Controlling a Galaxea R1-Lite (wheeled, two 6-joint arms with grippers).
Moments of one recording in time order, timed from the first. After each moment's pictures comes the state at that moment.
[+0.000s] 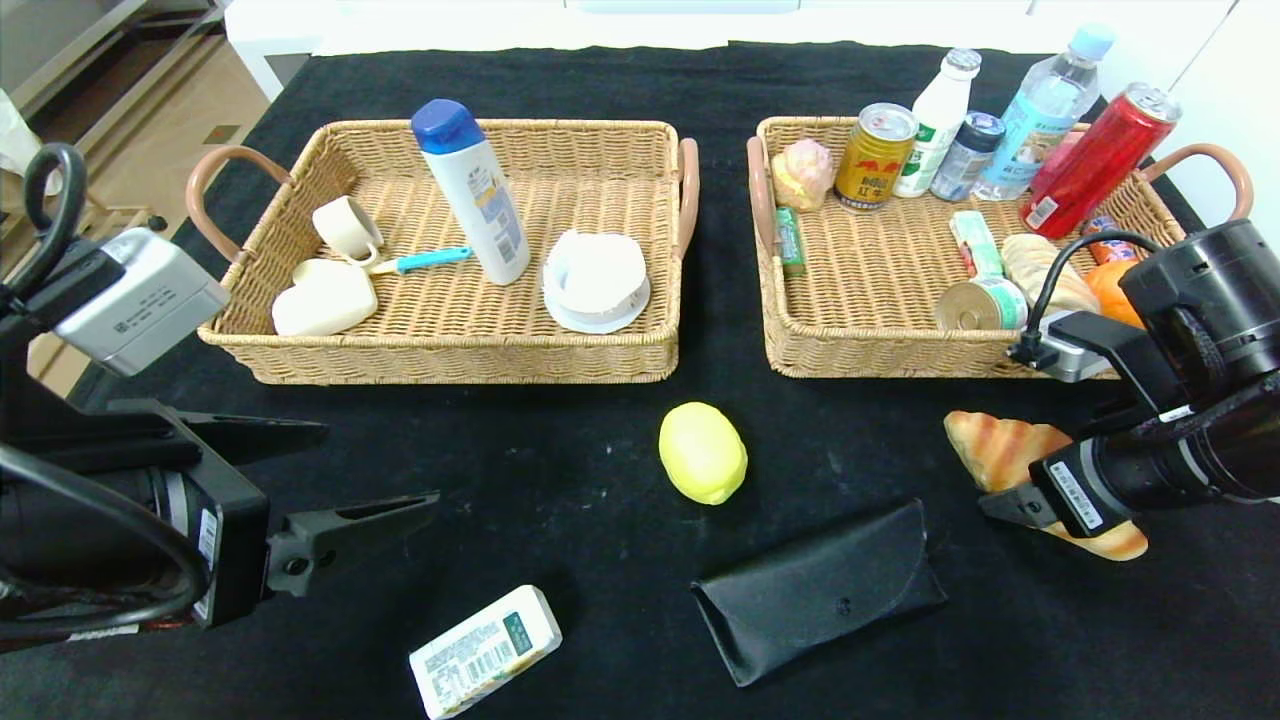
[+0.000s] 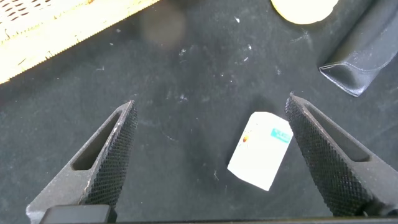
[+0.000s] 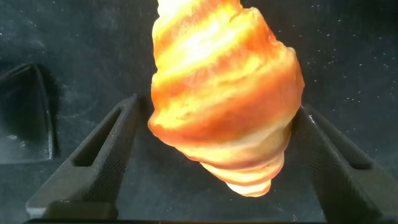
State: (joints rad) left arm -0.41 1.16 -0.93 0.20 -0.06 0.13; right arm 0.32 1.59 -1.21 0.50 -0.16 -0.11
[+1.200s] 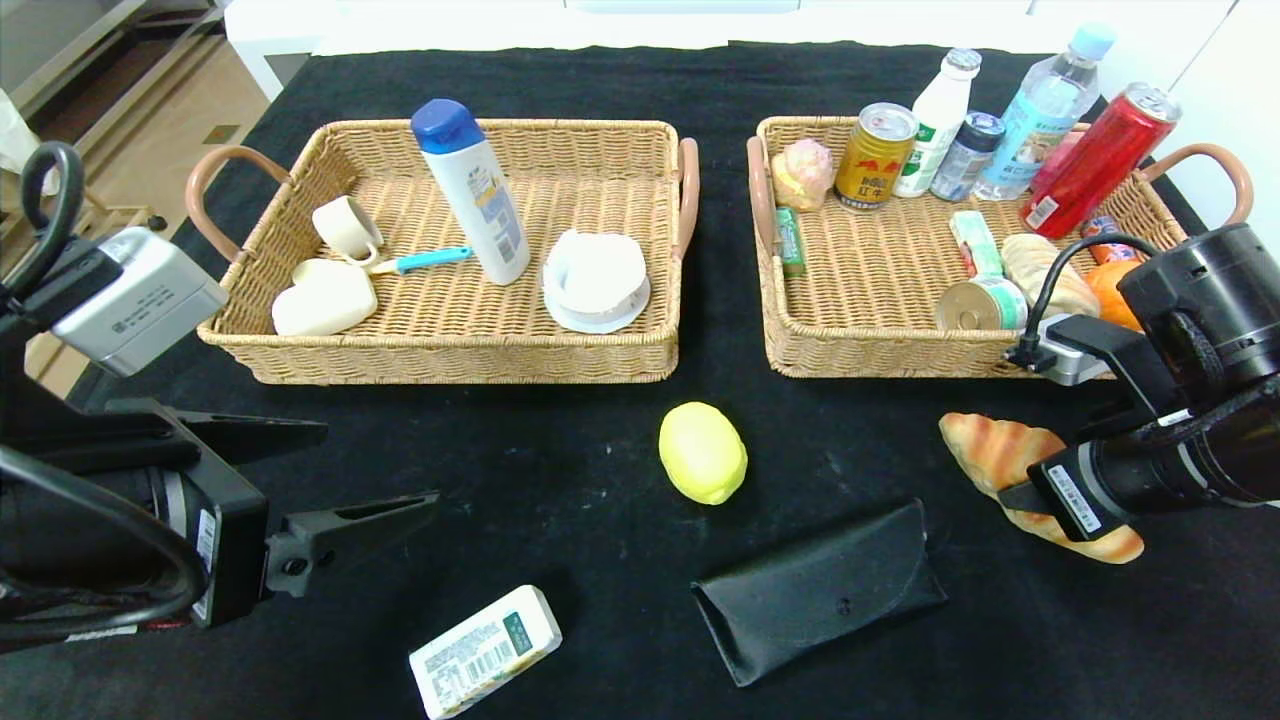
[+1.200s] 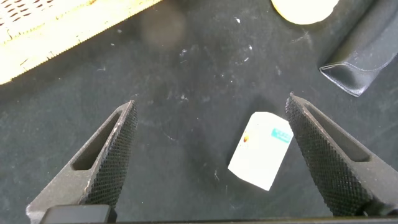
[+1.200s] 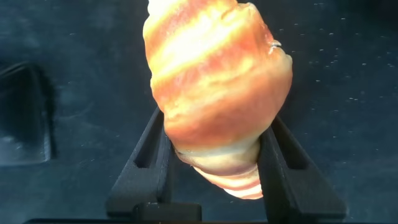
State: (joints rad) left arm -0.42 1.16 -0.93 0.20 -0.05 0.13; right arm 0.32 1.59 -1.20 0.50 -0.15 -0.10
